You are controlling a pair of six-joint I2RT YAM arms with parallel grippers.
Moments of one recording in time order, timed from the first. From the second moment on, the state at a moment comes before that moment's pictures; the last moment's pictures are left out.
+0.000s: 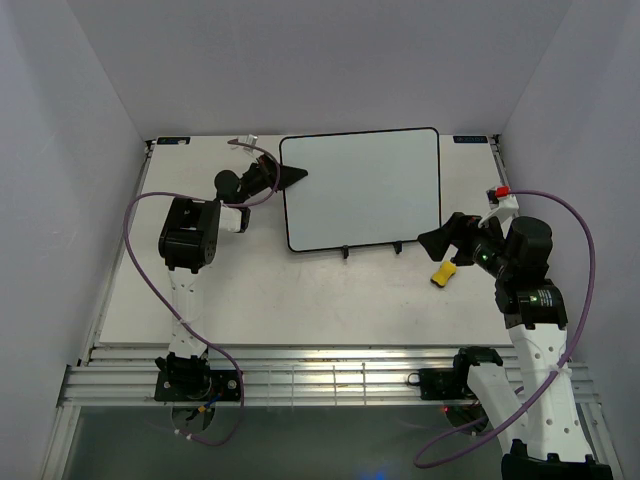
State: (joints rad) left arm -0.18 2.33 1.32 1.41 0.92 -1.11; right arm 0.02 0.67 0.83 -0.53 -0.48 0.31
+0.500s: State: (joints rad) left arm -0.20 2.36 1.21 1.41 1.03 -0.80; right arm 0.02 0.67 0.82 -0.52 -0.49 0.31
